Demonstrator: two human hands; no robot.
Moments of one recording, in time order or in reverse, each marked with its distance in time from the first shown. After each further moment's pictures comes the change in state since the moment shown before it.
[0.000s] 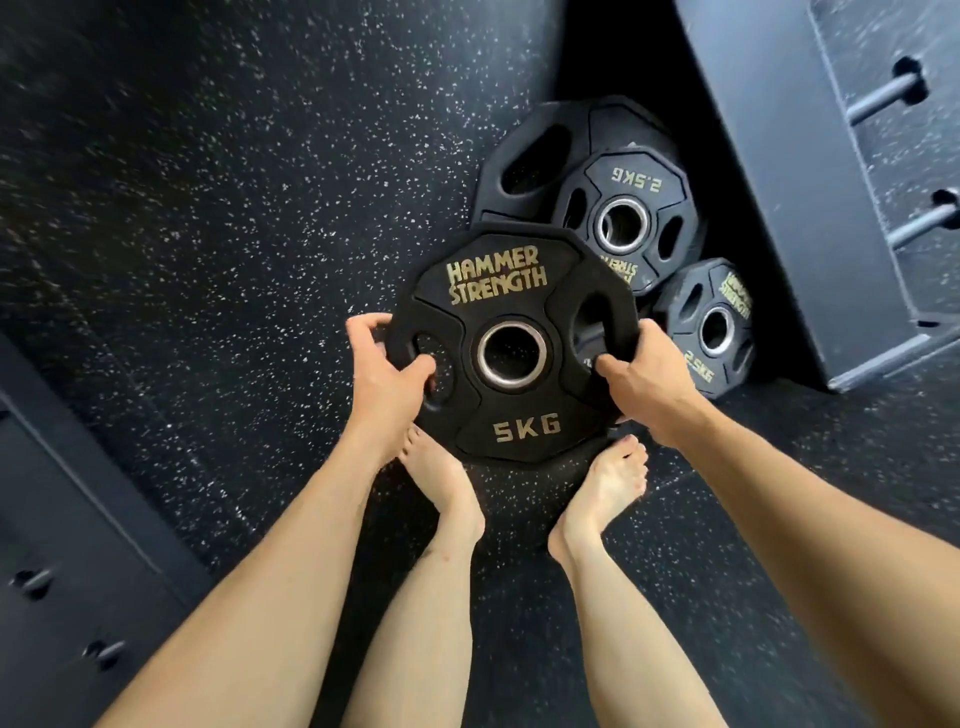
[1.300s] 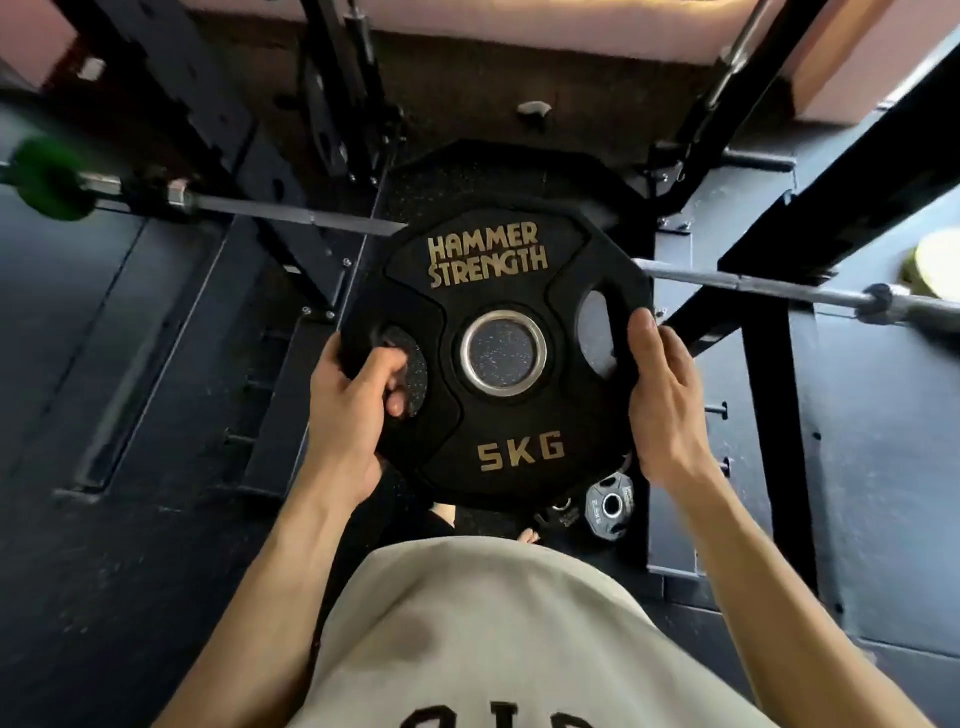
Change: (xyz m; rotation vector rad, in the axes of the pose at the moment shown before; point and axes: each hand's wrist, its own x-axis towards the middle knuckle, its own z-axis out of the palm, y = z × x) left_hand -0.669 0.146 -0.214 -0.910 0.433 0.477; right_hand -0.597 -0.148 -0.264 0.410 -0.366 -0.852
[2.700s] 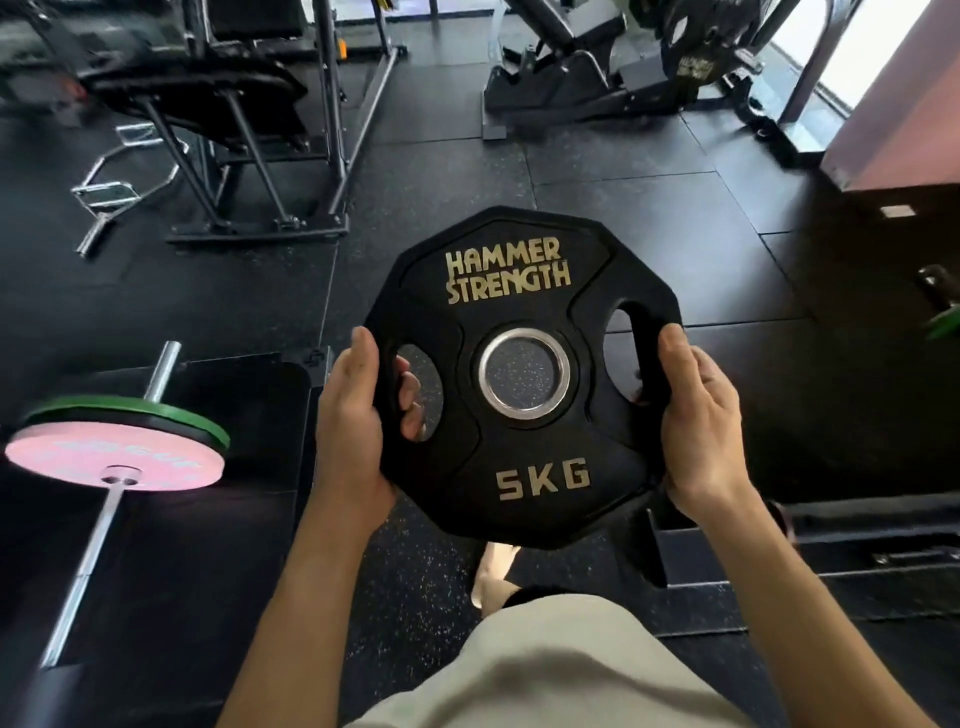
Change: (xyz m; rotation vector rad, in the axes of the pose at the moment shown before) left_hand -0.319 0.006 -0.735 -0.554 1.096 0.411; right_hand -0.493 0.141 0.659 -0.304 -1.259 -0.142
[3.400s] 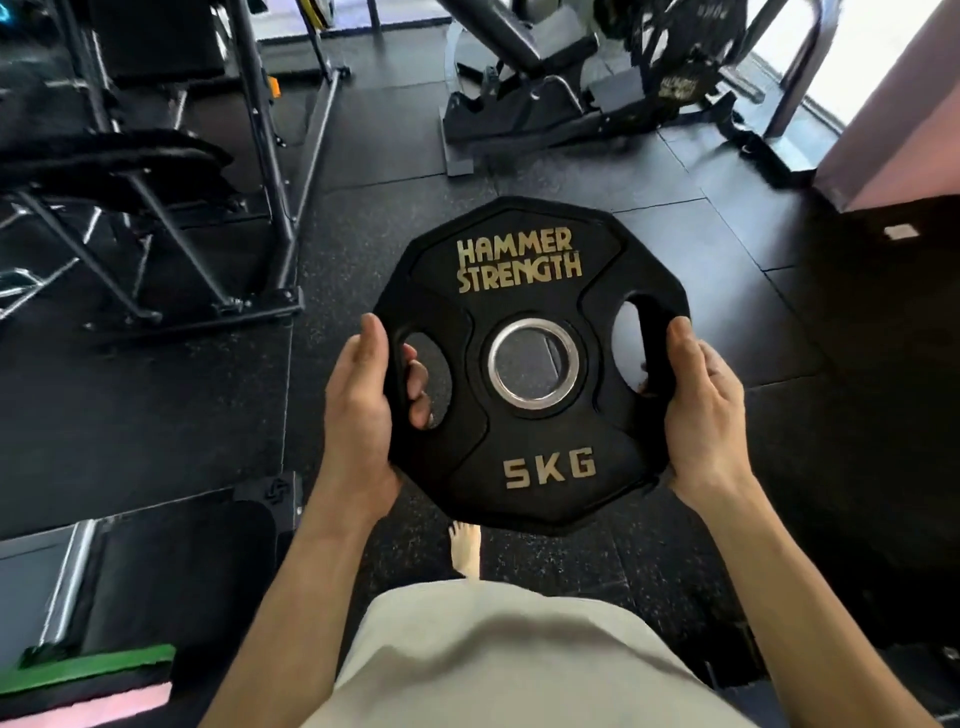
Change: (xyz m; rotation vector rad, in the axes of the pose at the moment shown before) left_hand 0.436 0.077 0.085 0.072 -0.110 -0.010; right_hand 0.386 -0.049 0.163 0.008 0.167 0.017
